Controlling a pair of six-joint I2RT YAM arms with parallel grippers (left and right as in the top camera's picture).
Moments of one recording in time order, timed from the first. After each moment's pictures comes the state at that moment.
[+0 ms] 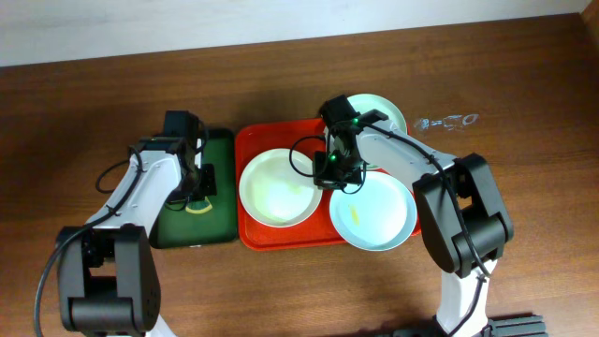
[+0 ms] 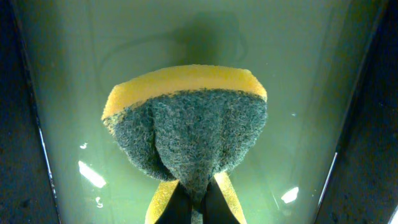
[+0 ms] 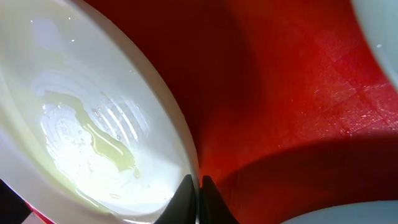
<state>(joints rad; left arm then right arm) -0.12 1.86 1.25 -0.85 -0.07 -0.17 0.37 2.05 1.40 -0.80 -0.36 0.46</state>
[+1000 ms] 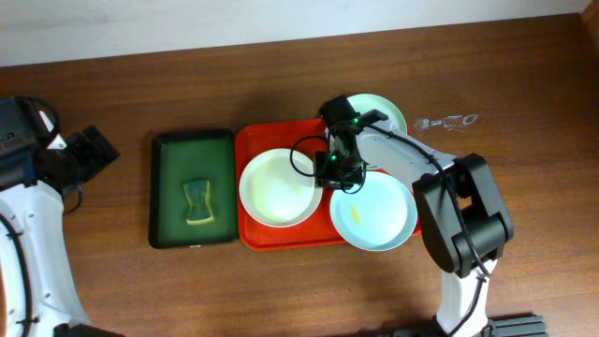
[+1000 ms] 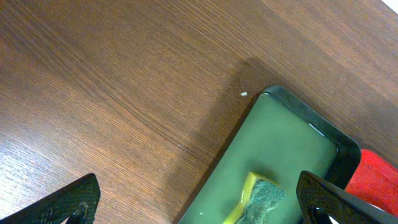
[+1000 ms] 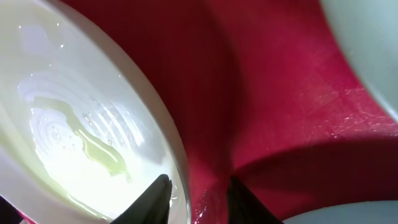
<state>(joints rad) 0.34 1.55 1.47 -0.98 0.02 -0.30 0.37 2.05 1.39 -0.80 -0.33 0.46</state>
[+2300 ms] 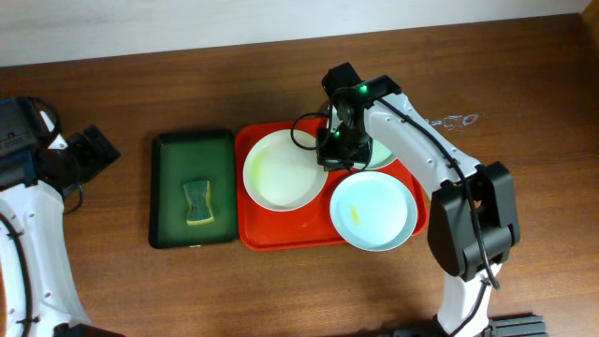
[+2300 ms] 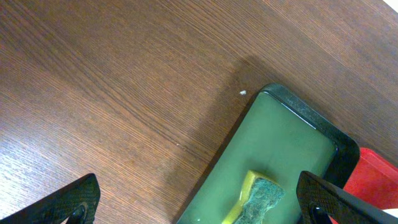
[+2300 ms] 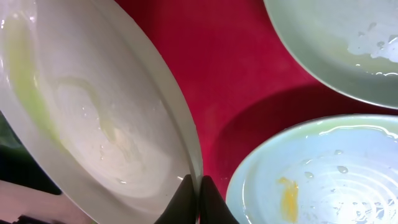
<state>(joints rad) 0.34 1.55 1.47 -0.98 0.02 -0.30 0.35 2.02 1.67 -1.14 -0.31 0.44</state>
